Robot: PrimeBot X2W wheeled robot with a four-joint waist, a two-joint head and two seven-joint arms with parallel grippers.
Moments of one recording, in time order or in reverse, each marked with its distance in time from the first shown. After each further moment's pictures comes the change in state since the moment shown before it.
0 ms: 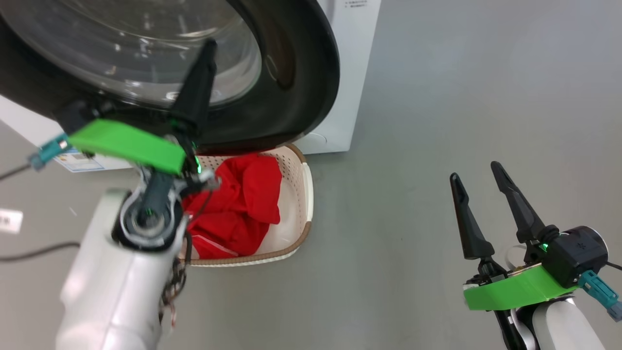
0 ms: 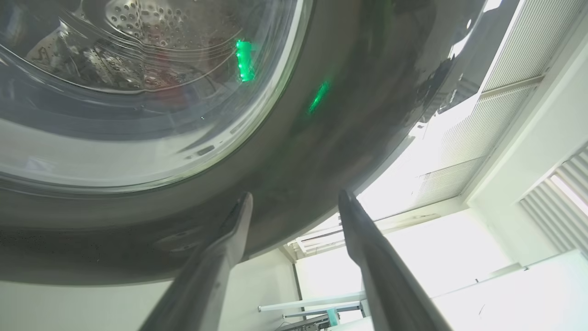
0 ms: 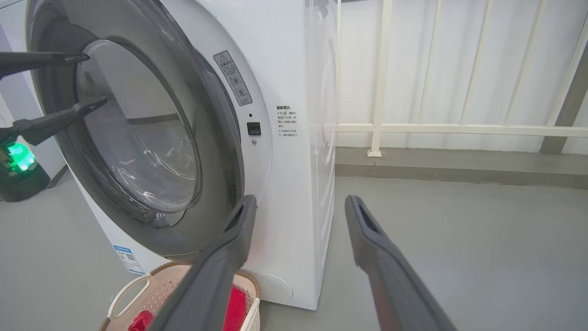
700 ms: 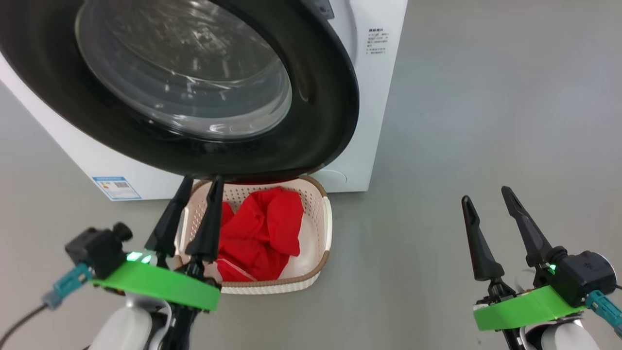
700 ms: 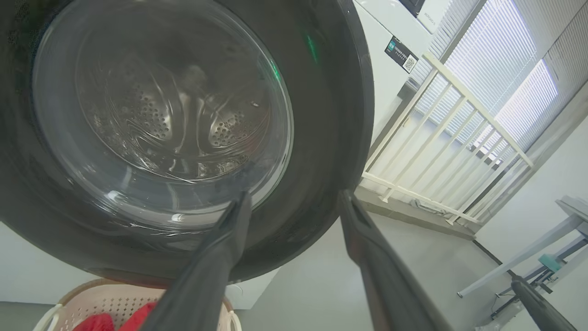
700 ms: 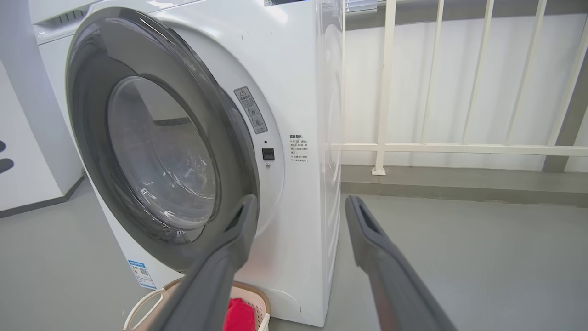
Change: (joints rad) left arm 0.410 0.165 -0.126 -0.264 0.709 0.107 -0.305; right arm 0.078 0.000 -0.036 0.001 0.009 0.000 0.000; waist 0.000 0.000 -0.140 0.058
